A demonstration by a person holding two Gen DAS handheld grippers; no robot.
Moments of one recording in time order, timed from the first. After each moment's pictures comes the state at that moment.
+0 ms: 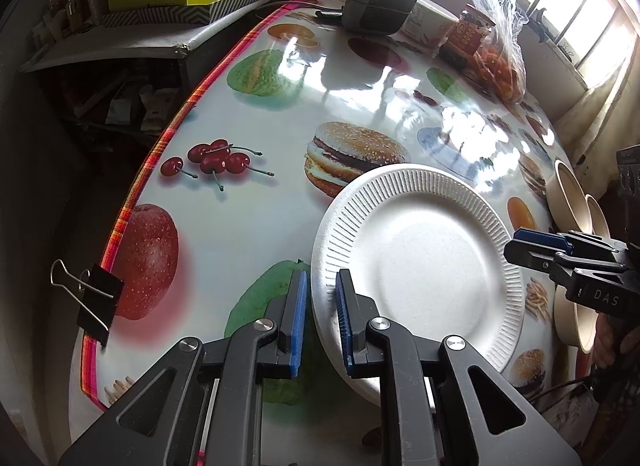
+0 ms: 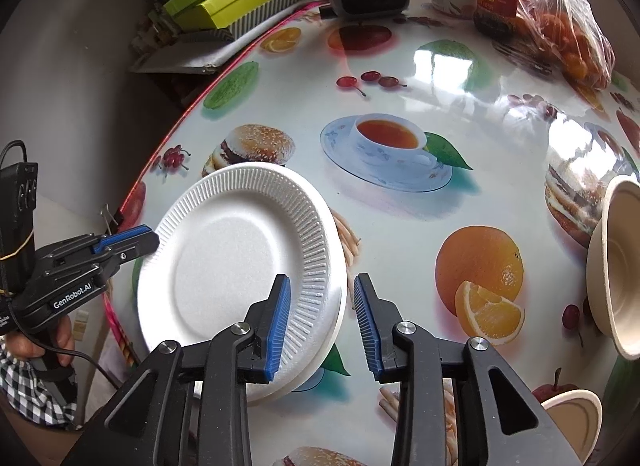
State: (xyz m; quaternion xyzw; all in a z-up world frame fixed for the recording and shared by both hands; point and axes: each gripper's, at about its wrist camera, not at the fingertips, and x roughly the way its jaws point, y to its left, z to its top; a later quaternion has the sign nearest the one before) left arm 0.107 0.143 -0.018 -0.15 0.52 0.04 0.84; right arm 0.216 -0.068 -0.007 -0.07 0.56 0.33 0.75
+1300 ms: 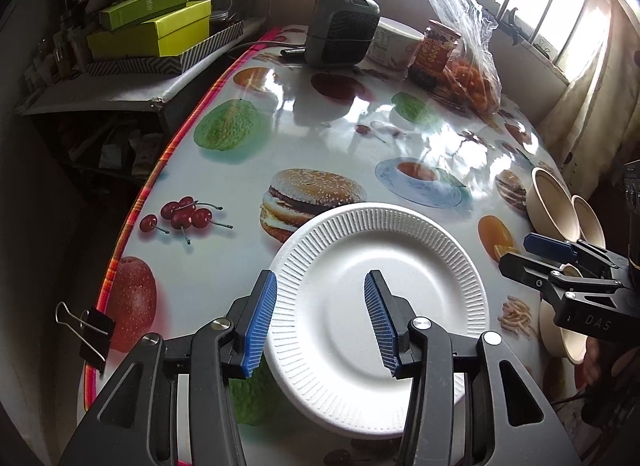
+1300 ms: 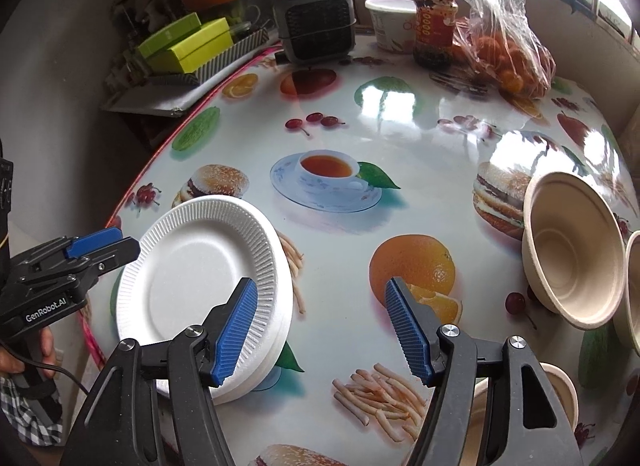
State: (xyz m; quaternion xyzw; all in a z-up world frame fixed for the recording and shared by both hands) left arm 0.121 0.110 0.011 -0.11 0.48 0.03 0.87; right arm 0.202 -0.103 0.016 -0.05 0.50 0.26 0.82
